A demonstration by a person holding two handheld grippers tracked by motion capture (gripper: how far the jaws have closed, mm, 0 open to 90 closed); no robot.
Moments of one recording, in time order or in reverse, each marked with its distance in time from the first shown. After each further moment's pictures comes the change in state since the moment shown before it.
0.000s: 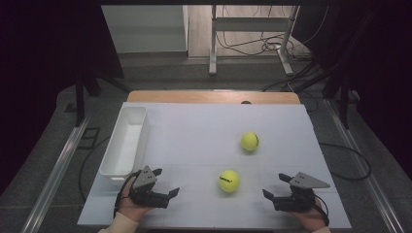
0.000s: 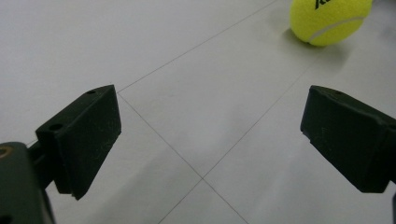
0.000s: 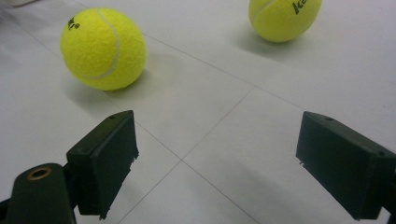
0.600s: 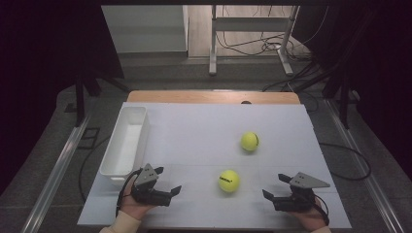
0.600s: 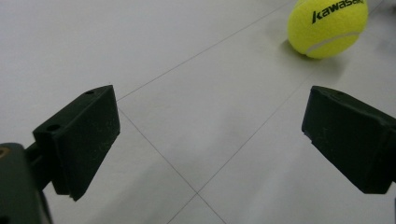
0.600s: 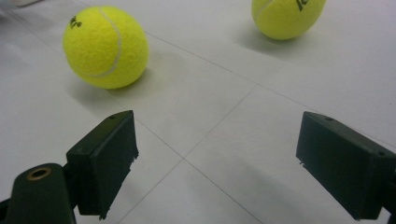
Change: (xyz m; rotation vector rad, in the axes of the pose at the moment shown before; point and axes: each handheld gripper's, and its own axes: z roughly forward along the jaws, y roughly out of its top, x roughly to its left) left arm -0.002 0.007 0.003 -0.010 -0.005 -0.020; right arm -0.002 -0.001 0.001 0.003 0.018 0.010
